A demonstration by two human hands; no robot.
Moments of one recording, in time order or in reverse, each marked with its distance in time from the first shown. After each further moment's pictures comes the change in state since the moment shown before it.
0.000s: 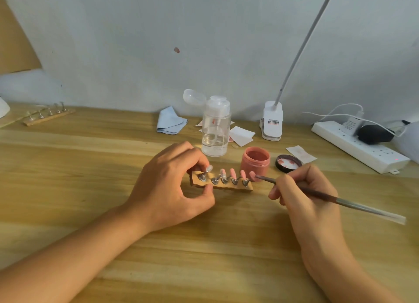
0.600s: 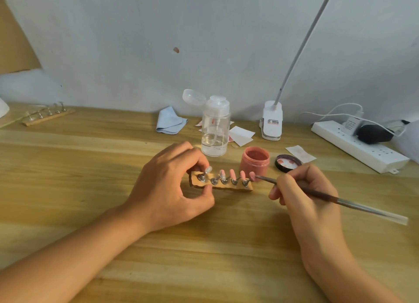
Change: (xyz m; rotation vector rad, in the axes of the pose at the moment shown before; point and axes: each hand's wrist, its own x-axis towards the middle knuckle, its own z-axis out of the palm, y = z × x) left_hand 0.000 0.000 -0.001 -0.007 -0.011 0.018; right_hand 0.000 0.000 0.000 0.006 0.011 0.015
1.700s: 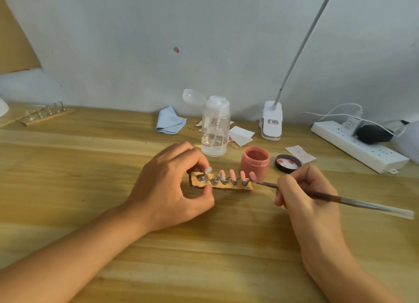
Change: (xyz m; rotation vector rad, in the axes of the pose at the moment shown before) left_hand 0.000 0.000 0.000 0.001 -0.004 0.000; right_hand 0.001 0.002 0.000 -0.013 0.016 -0.021
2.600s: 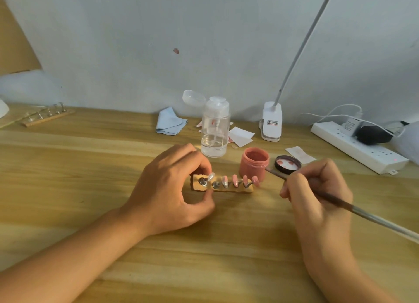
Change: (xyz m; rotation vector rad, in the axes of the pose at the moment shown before) left_hand -0.001 0.005 -0.002 0.035 -0.013 0.045; right_hand -0.004 -0.006 -0.001 -0.006 0.032 -0.172
